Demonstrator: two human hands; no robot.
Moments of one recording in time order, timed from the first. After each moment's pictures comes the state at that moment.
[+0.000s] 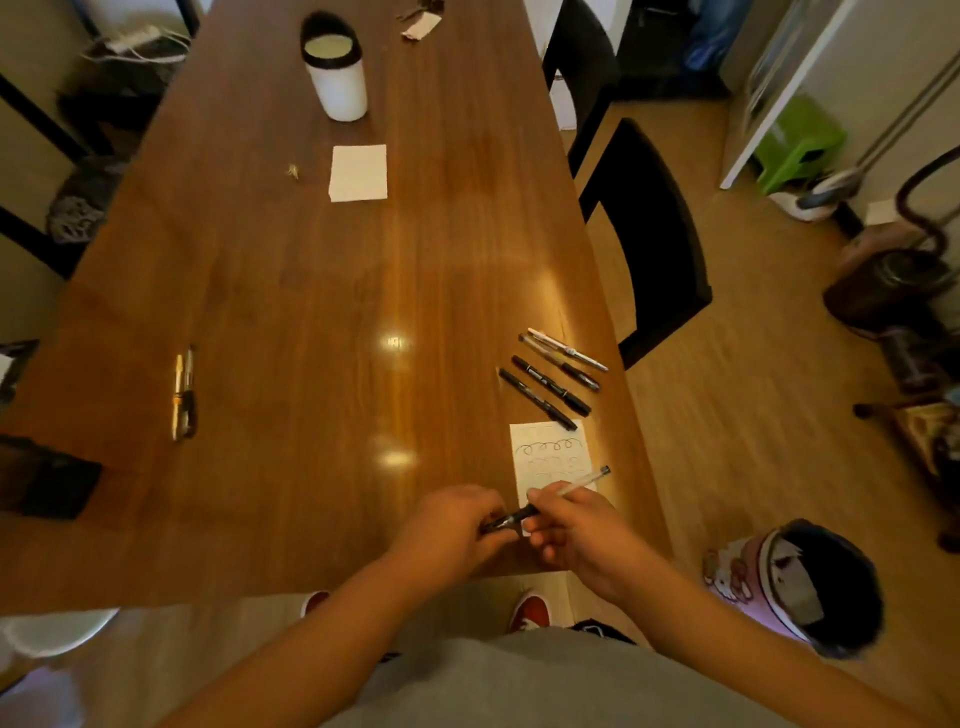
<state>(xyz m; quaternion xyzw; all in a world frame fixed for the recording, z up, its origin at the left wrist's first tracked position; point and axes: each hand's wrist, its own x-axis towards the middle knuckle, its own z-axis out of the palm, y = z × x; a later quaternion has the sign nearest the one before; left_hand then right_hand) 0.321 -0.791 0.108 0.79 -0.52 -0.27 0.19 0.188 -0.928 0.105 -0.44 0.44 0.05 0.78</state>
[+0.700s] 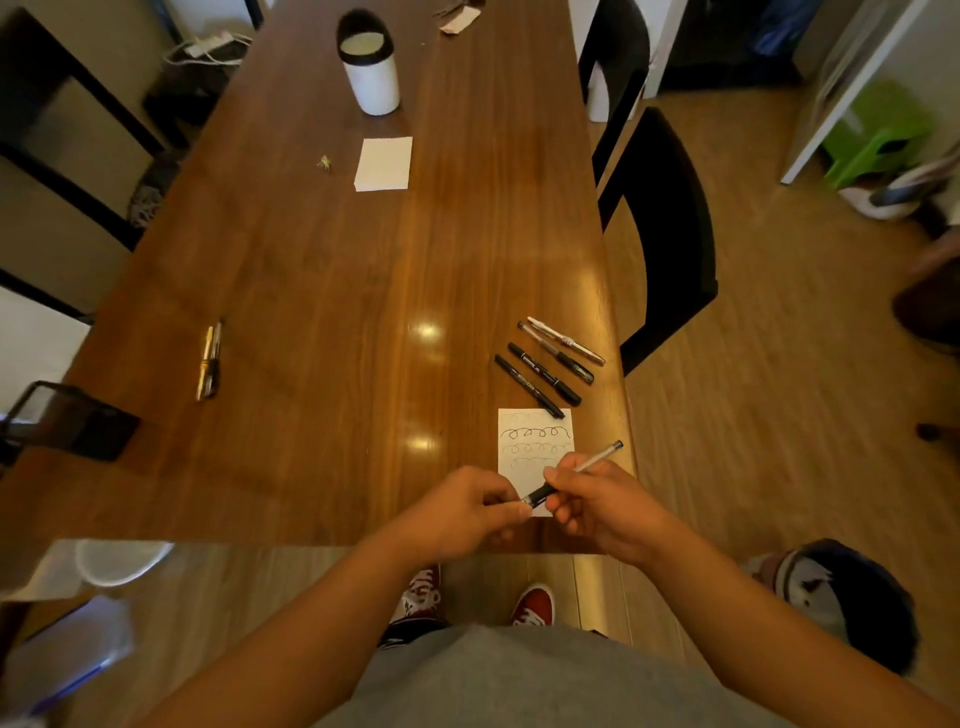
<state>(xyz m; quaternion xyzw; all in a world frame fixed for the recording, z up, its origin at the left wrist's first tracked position) 0.269 -0.830 0.134 0.73 -0.33 -0.49 0.35 0.148 -0.998 0.115 -0.46 0.33 0.10 0.82</state>
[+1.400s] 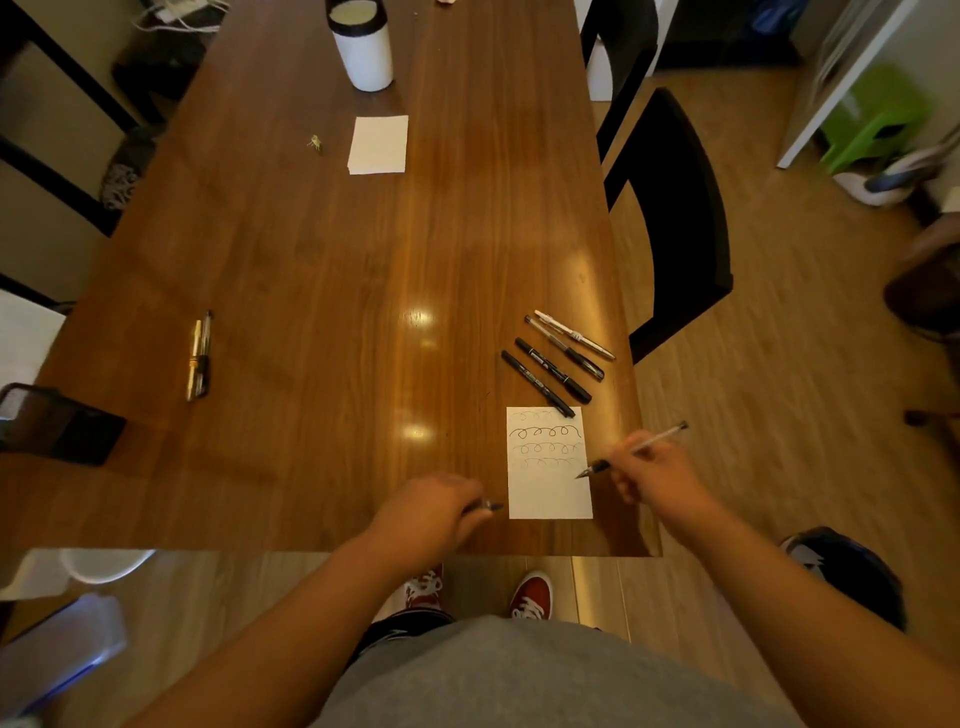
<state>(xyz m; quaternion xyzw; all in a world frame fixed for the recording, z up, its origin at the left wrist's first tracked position) 0.304 -0.798 0.103 0.81 -0.51 -0.26 0.12 0.144 -1.039 0.093 -0.65 0.45 0.03 0.61</state>
